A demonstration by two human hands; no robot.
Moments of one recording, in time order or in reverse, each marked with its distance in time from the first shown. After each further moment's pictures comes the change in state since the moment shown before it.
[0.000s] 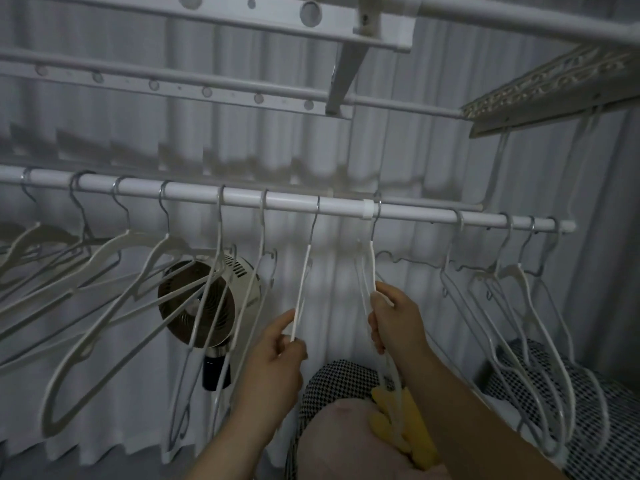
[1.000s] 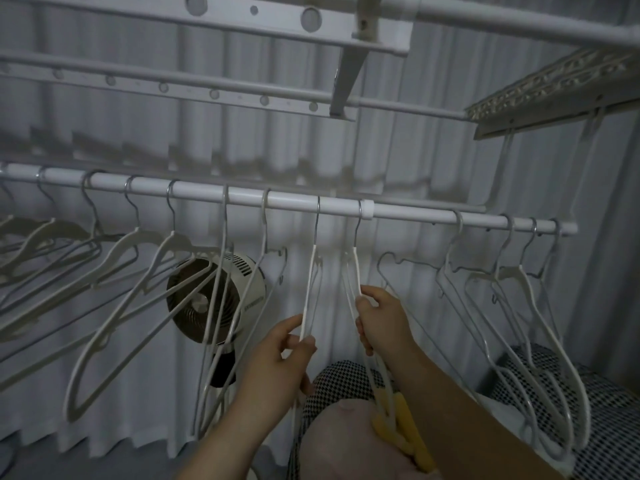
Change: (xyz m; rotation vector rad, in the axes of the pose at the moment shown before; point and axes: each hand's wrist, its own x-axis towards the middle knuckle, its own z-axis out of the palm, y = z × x) left_hand -0.004 -0.005 -0.004 0.237 -0.047 0.078; right_hand 0.001 0.006 0.011 -0.111 -0.074 0.018
